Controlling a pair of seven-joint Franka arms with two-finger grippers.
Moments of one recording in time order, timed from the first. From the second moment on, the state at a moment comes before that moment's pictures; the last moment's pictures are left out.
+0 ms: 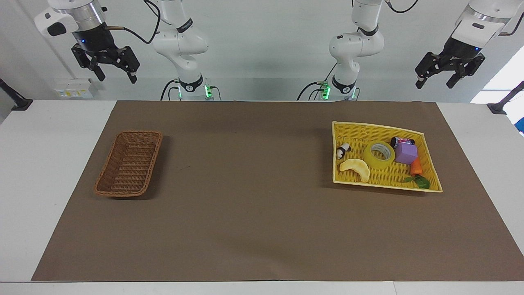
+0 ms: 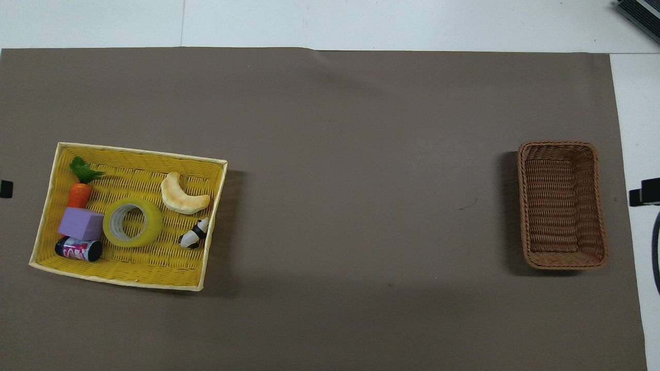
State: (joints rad) left arm 0.10 -0.09 -0.08 -1.49 -0.03 1.42 0.04; right arm 0.05 -0.12 -0.12 -1.52 -0.01 1.41 0.05
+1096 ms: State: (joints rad) left arm 0.10 -0.09 -0.07 -1.81 -0.03 1.57 0.34; right arm 0.05 -0.12 -0.12 -1.52 -0.01 1.41 0.05
